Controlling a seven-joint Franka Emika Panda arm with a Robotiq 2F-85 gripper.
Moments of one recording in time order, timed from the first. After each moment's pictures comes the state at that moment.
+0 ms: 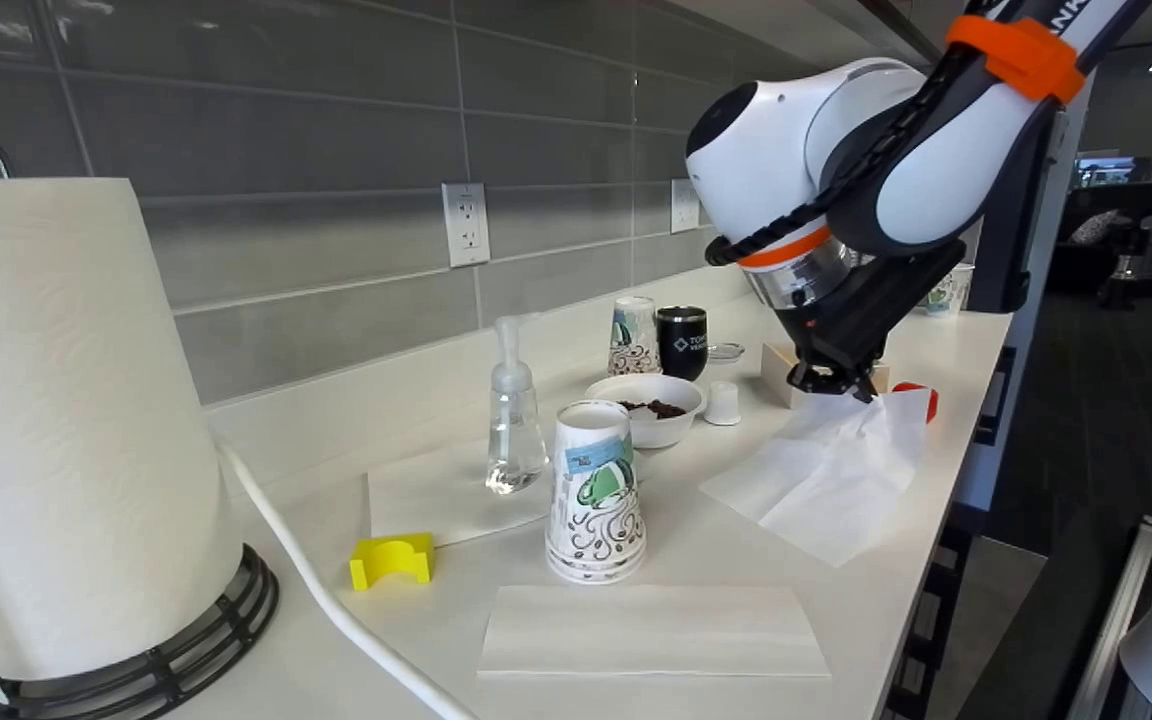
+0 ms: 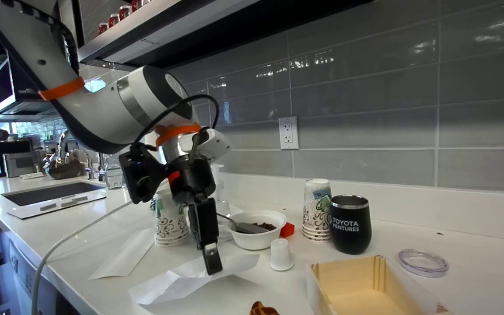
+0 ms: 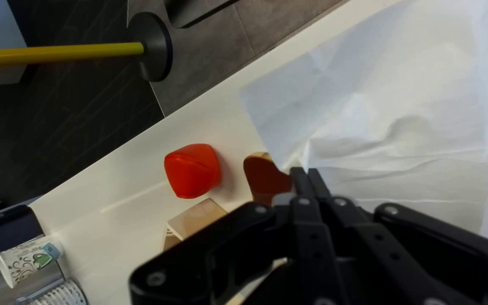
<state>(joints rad) -0.01 -0.28 0.31 -2.76 -0.56 2.07 0.96</state>
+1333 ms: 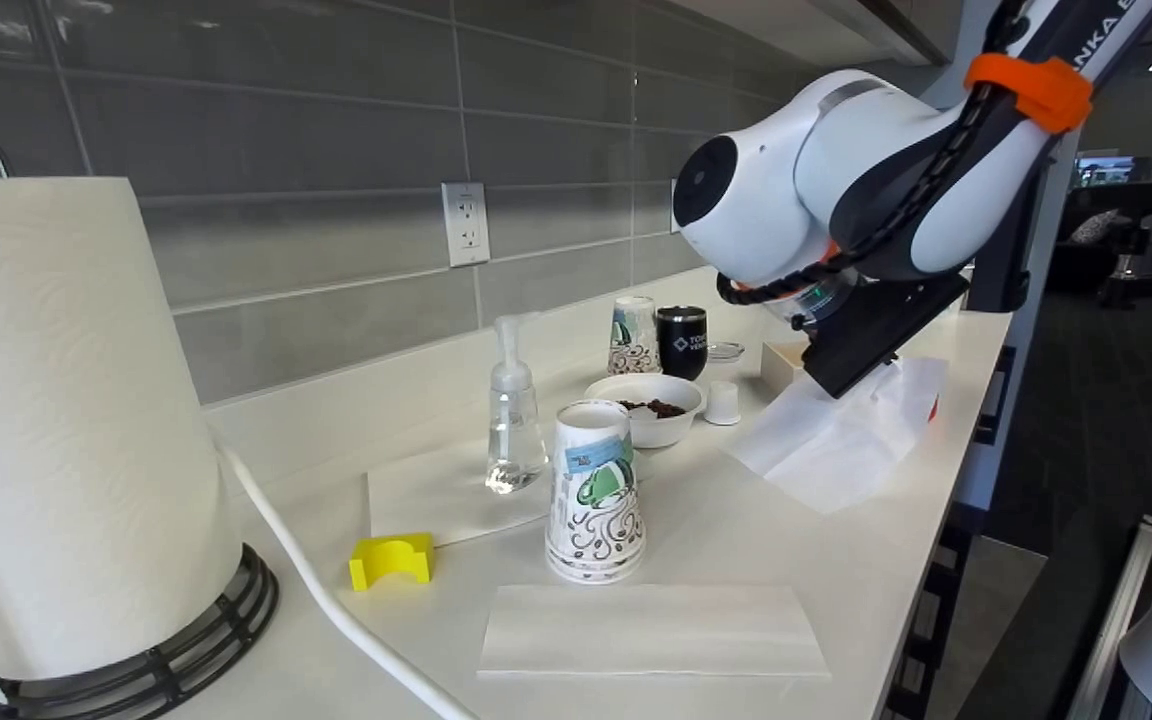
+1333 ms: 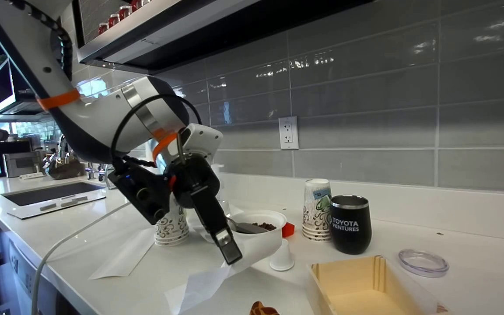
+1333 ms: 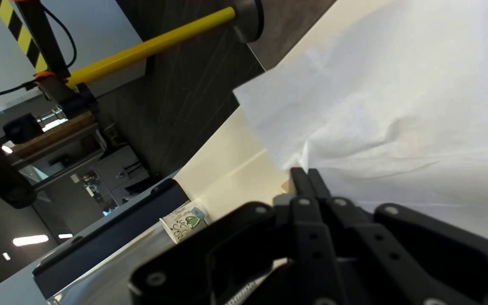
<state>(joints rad) 0.07 -0.21 0.30 -2.73 -0.82 1.85 1.43</state>
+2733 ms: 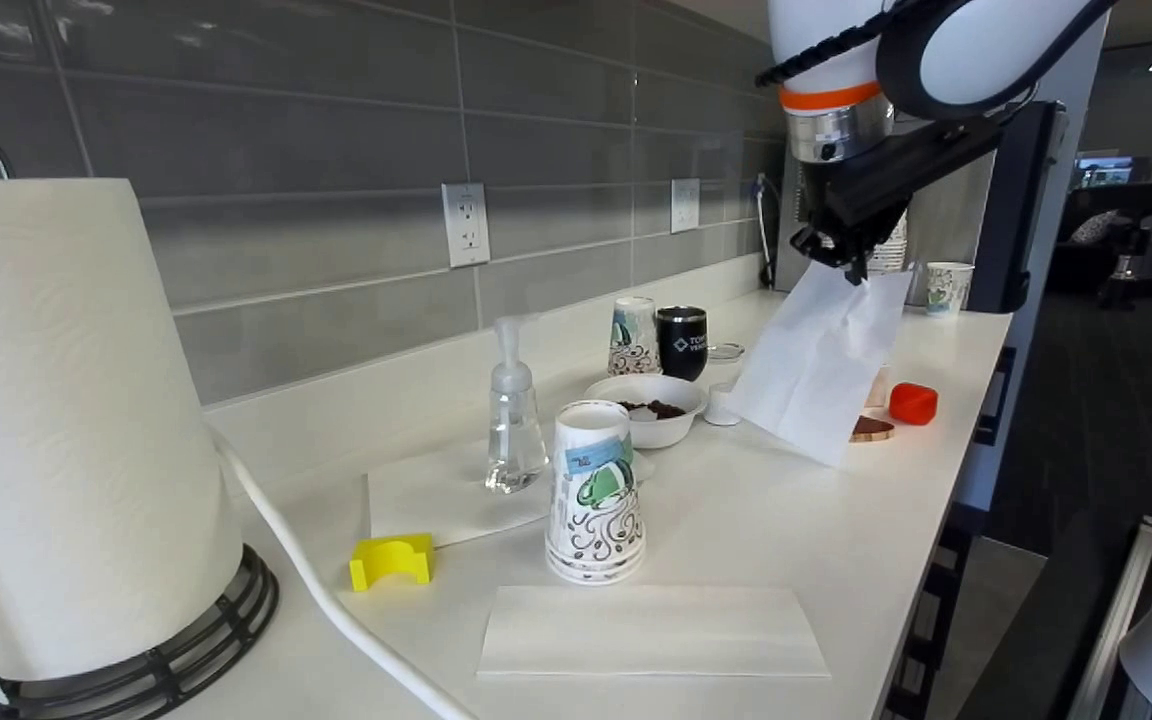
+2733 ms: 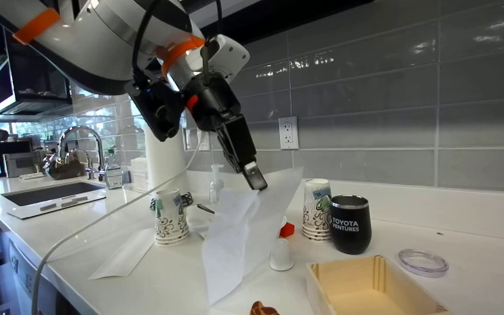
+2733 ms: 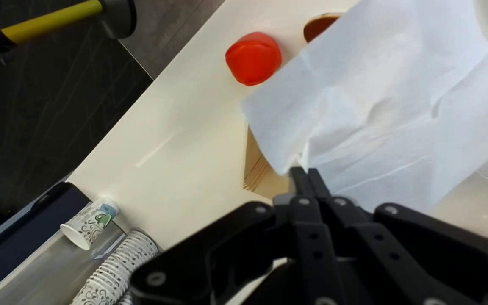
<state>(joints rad) 0.03 -0.62 0.08 -2.74 -0.64 2.07 0.92</state>
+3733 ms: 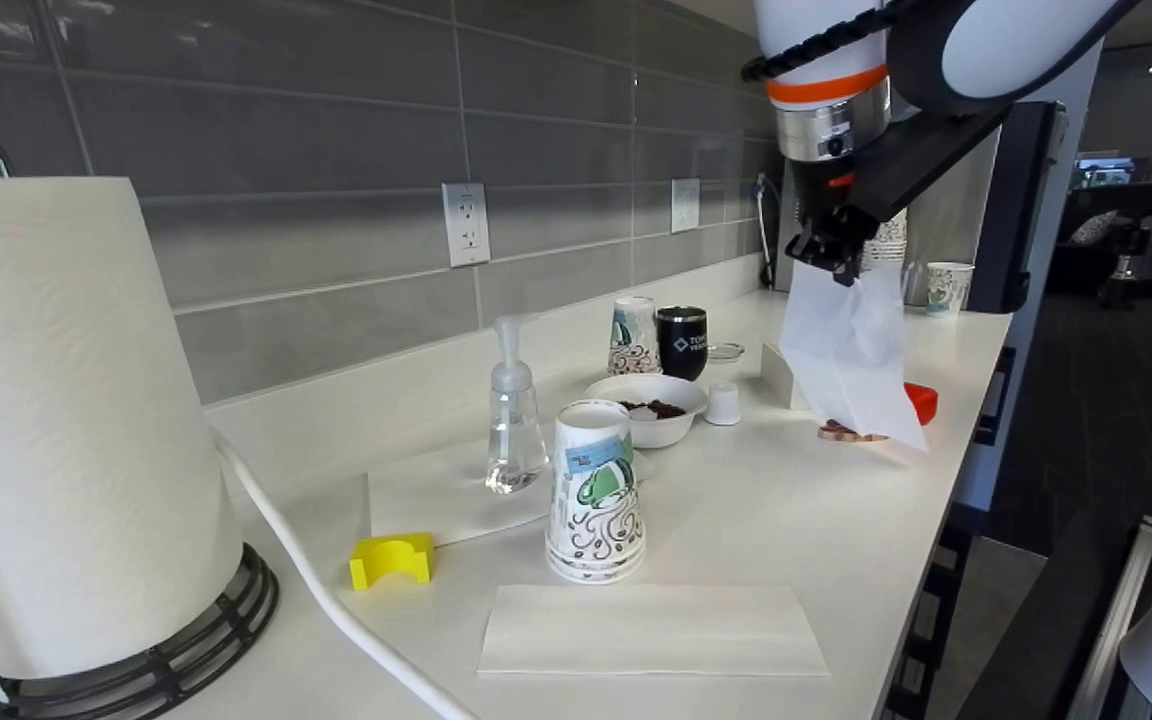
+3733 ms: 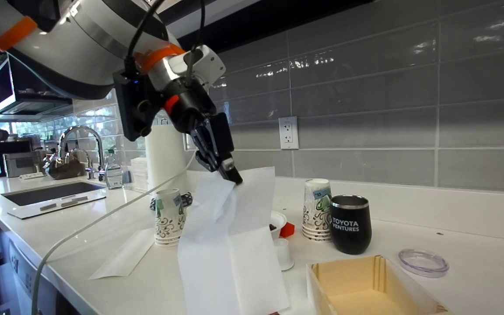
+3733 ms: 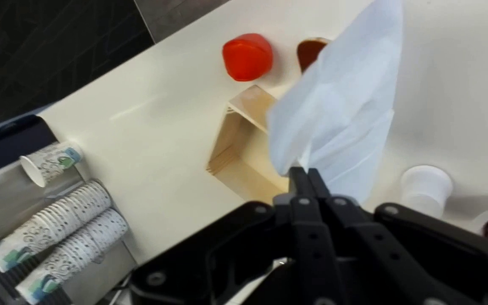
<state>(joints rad) 0.06 -0.65 0.21 -2.76 -0.58 2.04 0.72</state>
